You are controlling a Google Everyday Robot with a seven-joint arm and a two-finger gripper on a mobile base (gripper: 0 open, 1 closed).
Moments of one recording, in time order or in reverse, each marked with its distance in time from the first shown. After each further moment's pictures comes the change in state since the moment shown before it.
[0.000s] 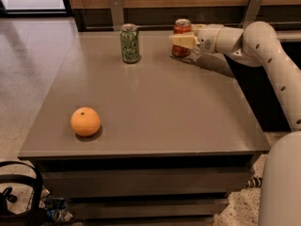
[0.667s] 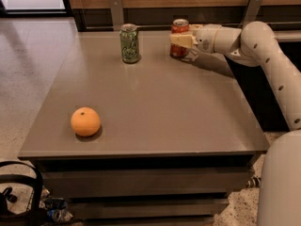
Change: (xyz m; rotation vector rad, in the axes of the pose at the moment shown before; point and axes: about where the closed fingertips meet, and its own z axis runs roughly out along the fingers) arm 0.001 0.004 0.006 -0.010 0.000 0.002
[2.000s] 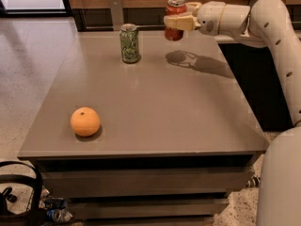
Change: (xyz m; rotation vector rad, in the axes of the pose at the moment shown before) arm -0.084 0.044 -0.016 -0.153 -0.088 -0.120
